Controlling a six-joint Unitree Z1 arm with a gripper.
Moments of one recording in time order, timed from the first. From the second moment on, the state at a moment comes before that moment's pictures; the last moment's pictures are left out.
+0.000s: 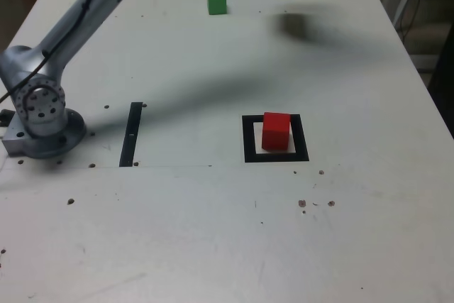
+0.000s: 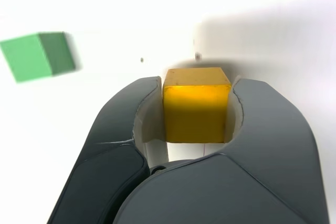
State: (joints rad) arm 0.58 2.52 -2.68 1.63 0.26 0.64
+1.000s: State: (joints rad) arm 0.10 1.91 -1.75 1.48 0.16 0.29
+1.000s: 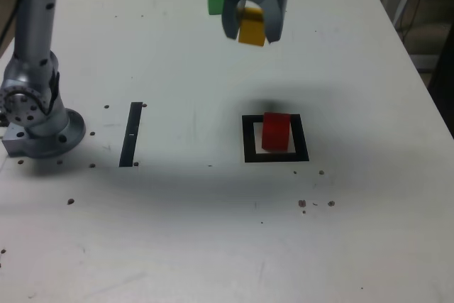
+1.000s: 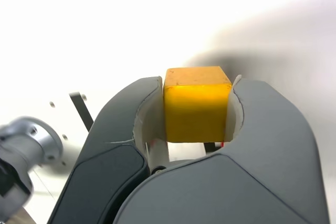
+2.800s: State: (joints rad) arm -0.14 2.00 -1.59 1.24 0.08 0.03
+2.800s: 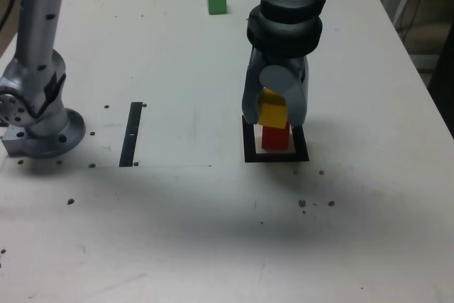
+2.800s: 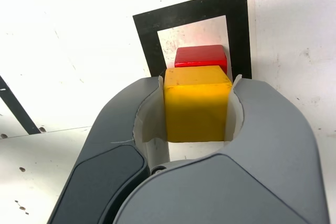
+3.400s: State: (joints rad) arm -0.14 1.96 -1.55 1.22 0.11 0.02
